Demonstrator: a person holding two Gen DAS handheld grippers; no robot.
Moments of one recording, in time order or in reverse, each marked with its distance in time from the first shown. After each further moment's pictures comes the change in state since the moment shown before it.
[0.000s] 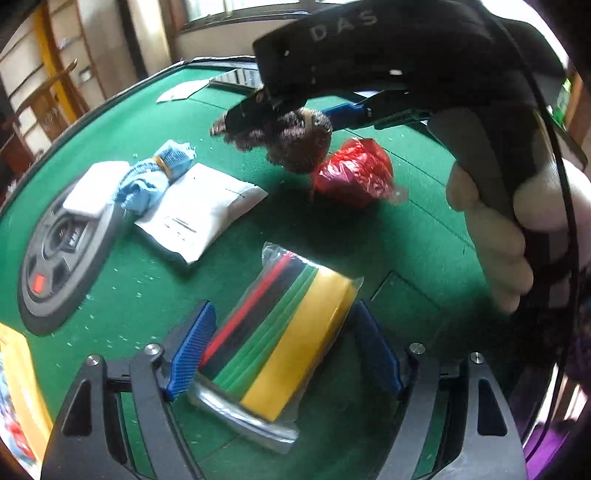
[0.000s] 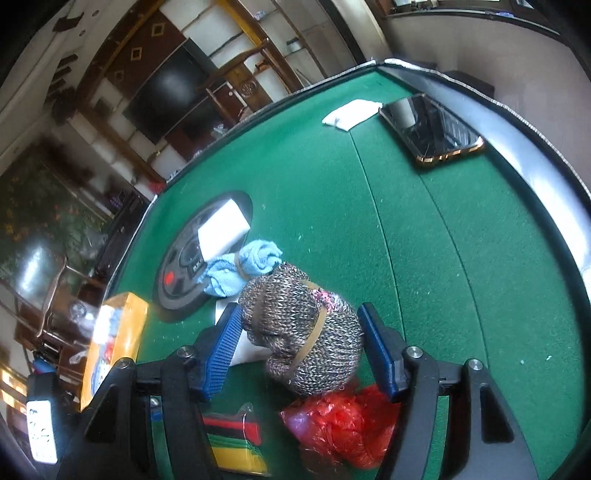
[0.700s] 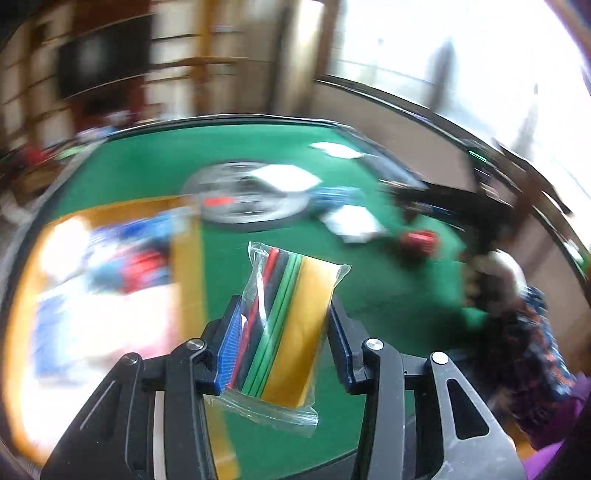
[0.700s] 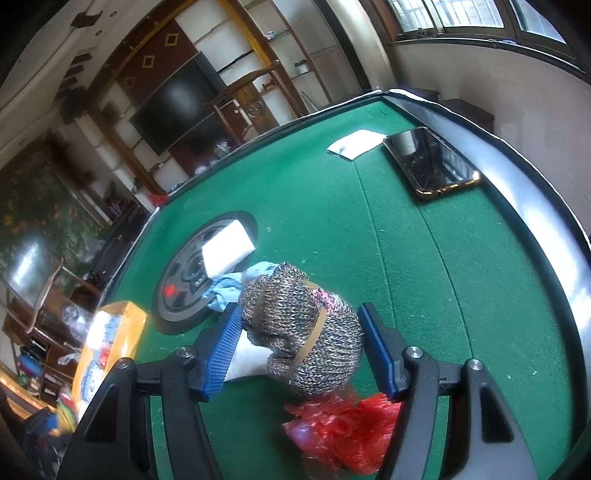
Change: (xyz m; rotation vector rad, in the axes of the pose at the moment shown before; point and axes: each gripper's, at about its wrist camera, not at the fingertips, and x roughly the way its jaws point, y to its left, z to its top) left arm -0.176 0.083 -0.139 -0.528 -0.273 0.215; right arm -0.005 0.008 0.002 -0.043 -0.085 -0.029
